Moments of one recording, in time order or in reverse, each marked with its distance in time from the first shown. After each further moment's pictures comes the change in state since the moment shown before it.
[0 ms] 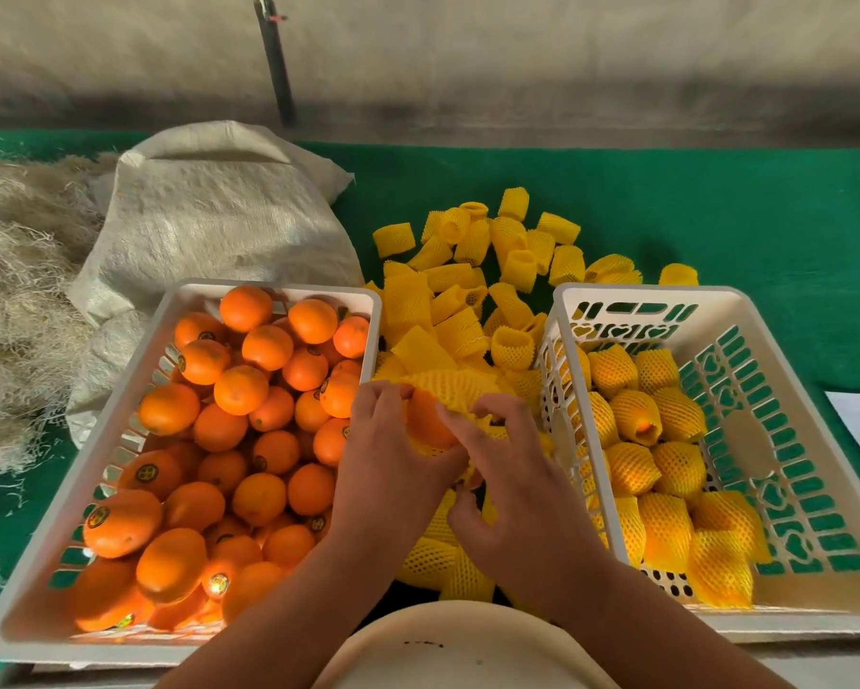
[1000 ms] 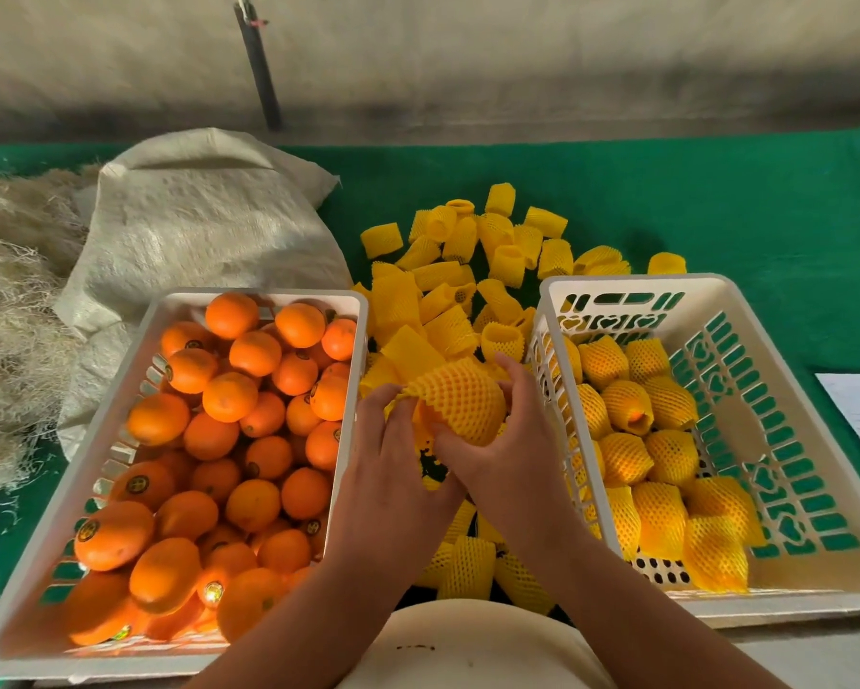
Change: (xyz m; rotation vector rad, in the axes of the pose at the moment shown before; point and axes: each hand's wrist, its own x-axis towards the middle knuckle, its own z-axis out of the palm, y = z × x) left_hand -0.022 -0.001 0.009 0.079 -0.006 0.175; right_hand 0.025 0.008 0.016 0.374 0.242 0.476
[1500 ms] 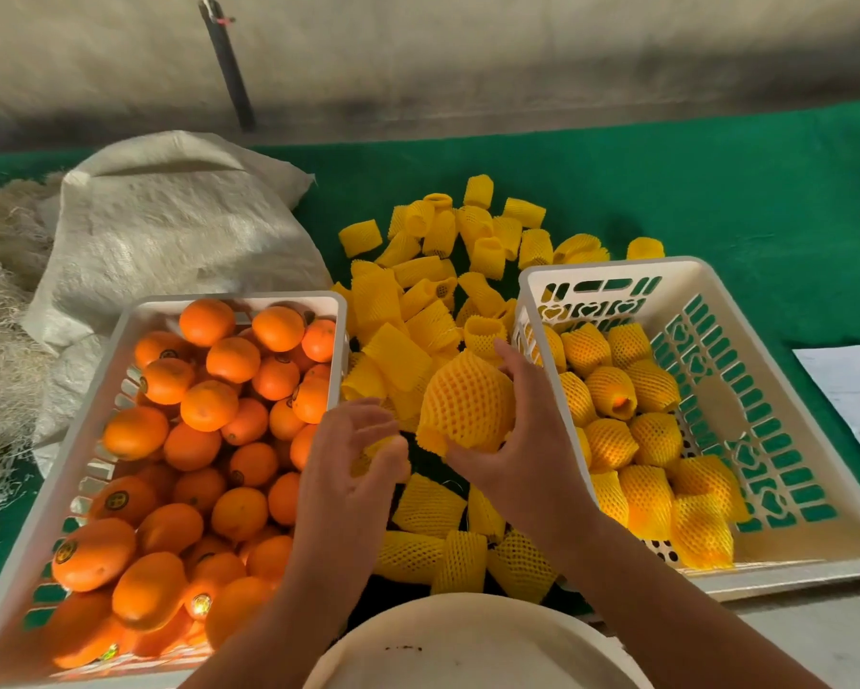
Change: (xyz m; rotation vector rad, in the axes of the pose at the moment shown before) left_hand -0.002 -0.006 -0.019 -0.599 -0.058 -0.238; right_hand 0.006 0.019 -0.029 -0.096 -0.092 -0.055
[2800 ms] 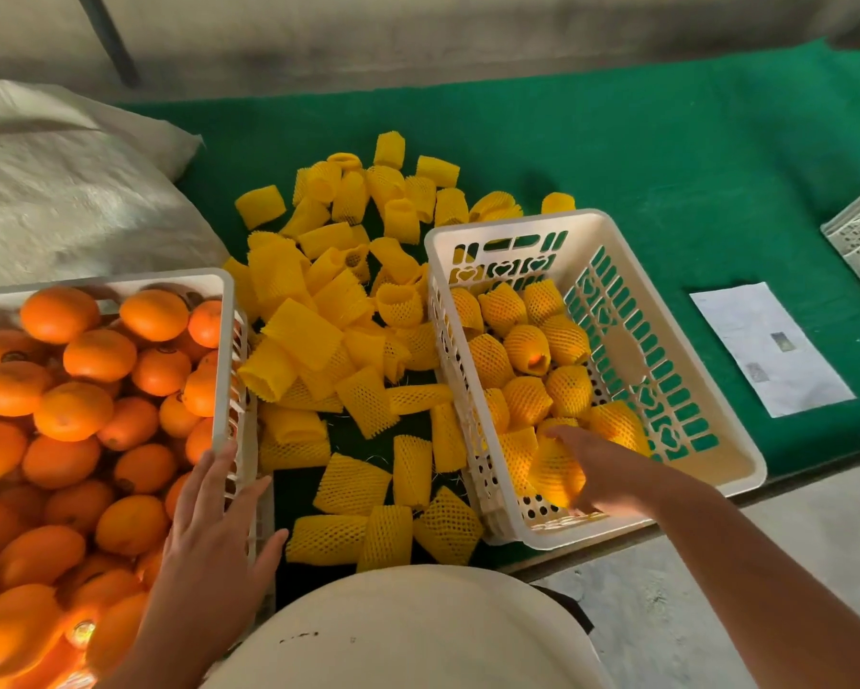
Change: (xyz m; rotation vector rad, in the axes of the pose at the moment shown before) left_hand -0.017 -0.125 -0.035 1.097 -0.228 0.096; right_hand -0.032 0.209 -0.139 -0.565 -0.671 0.484
